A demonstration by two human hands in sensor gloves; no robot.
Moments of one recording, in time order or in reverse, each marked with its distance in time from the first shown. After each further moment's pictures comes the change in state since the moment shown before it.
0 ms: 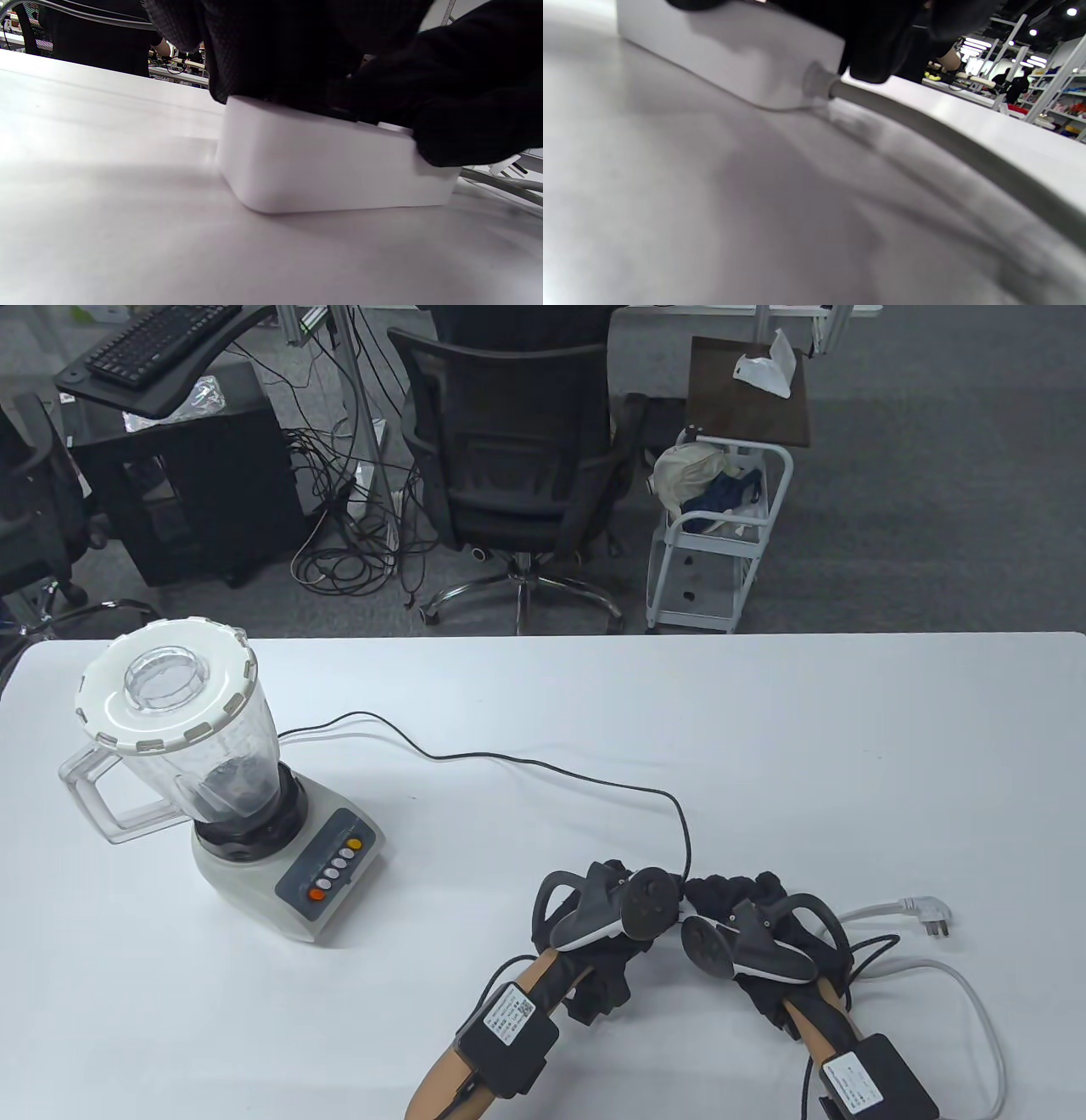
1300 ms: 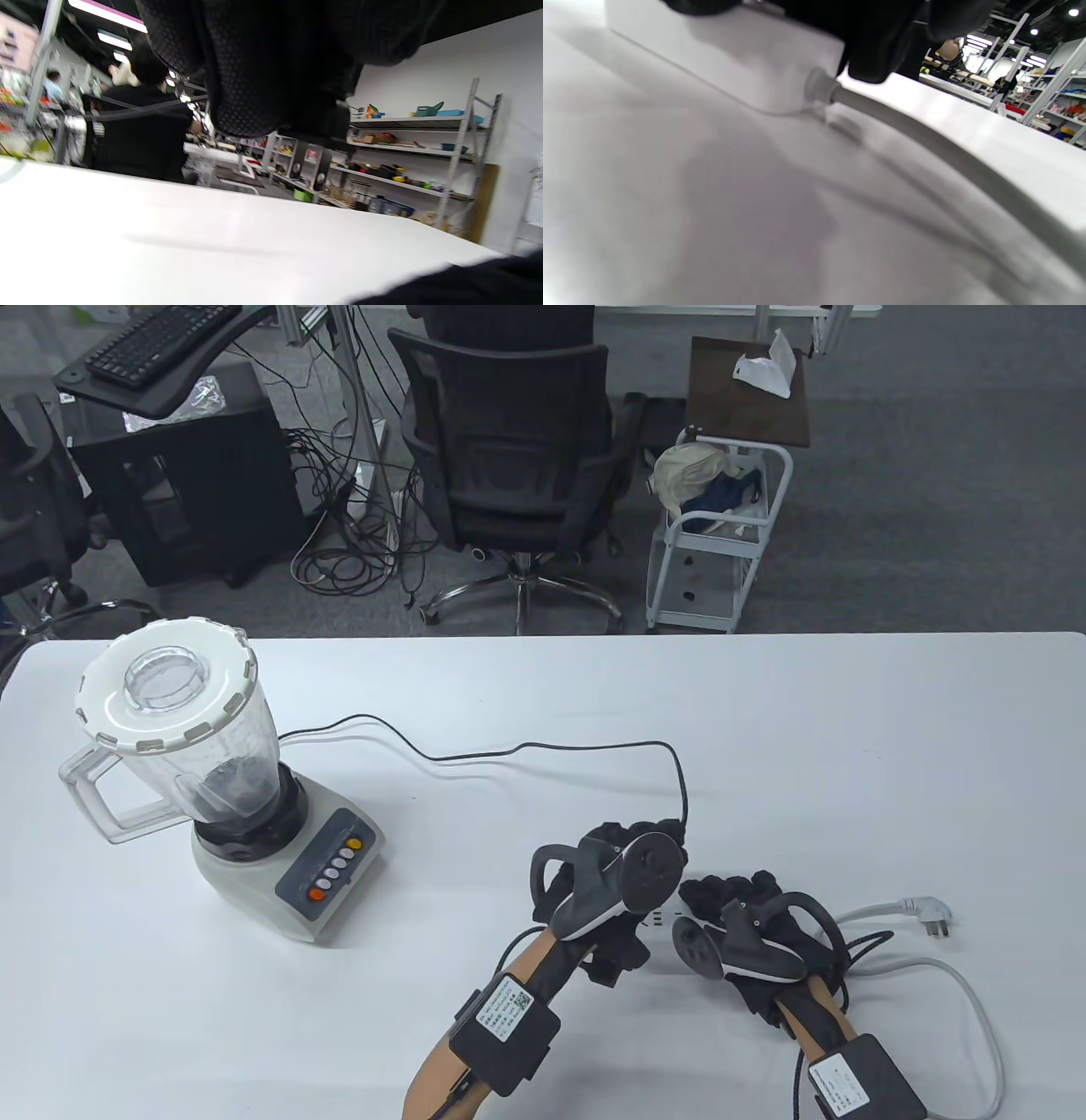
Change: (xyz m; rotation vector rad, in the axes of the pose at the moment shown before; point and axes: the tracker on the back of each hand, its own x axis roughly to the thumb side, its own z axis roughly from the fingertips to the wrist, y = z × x) left_hand 0.008 0.084 0.007 0.307 0.128 -0.066; right_hand 0.004 0.001 -0.004 0.026 0.004 0.025
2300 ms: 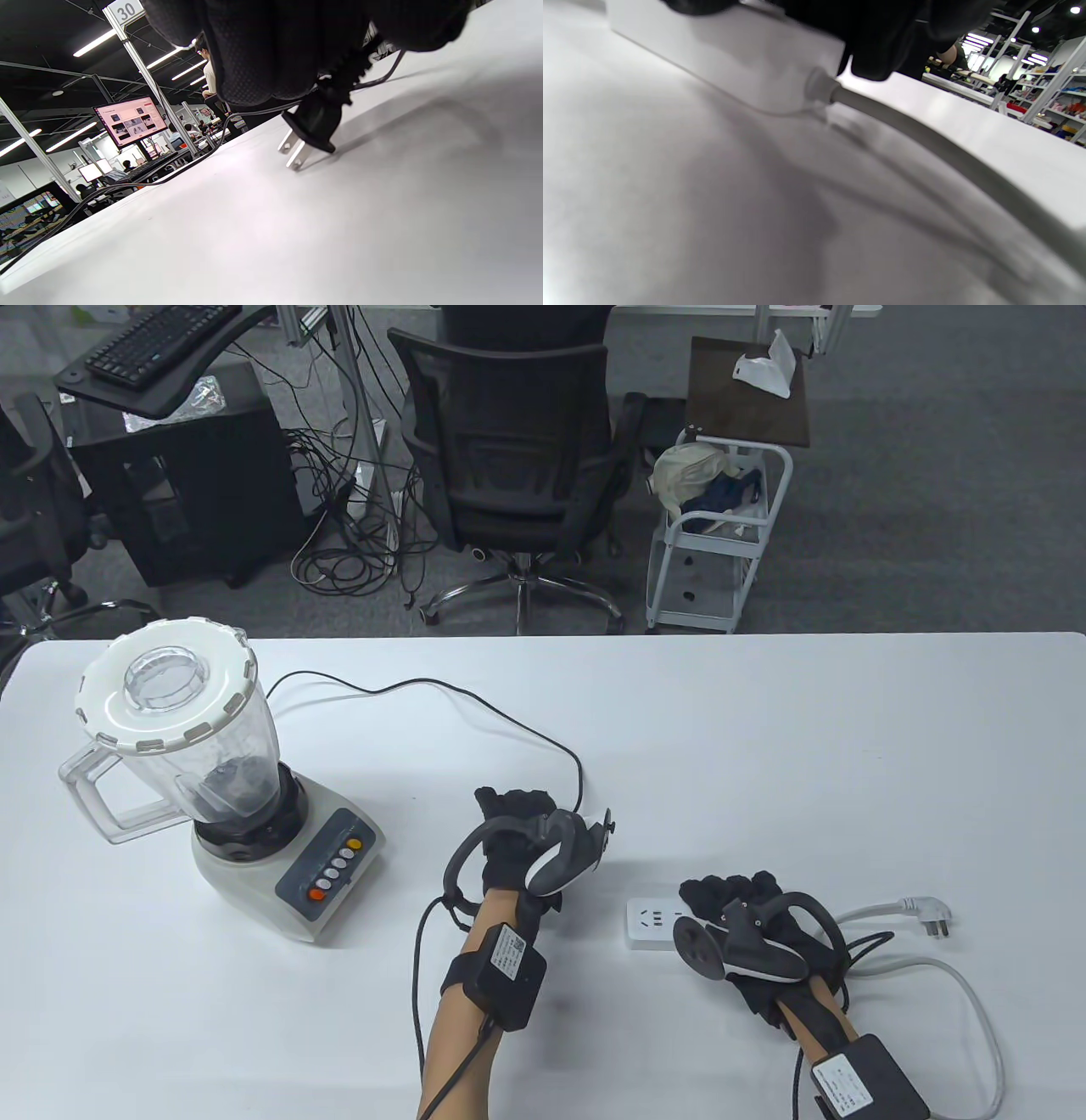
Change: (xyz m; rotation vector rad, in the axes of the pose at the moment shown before) left_hand -0.094 -0.089 -0.028 -0.257 0.246 -0.702; right_hand 0.001 0.000 0.000 0.006 -0.001 -0.002
